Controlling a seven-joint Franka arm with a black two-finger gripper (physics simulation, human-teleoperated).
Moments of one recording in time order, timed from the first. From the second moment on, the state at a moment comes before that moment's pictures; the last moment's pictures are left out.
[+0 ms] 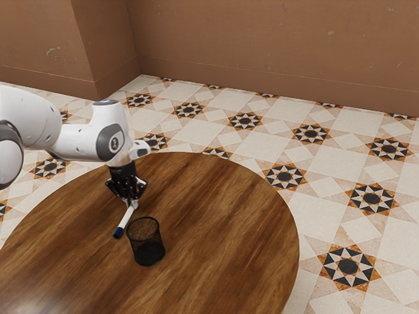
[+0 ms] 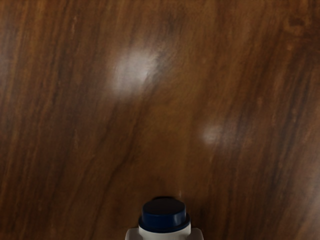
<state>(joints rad) 0.12 0.50 0.08 -1.84 -0.10 2.23 0.03</state>
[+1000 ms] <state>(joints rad) -0.15 0.07 -0.02 -1.86 0.04 1.88 -0.11</state>
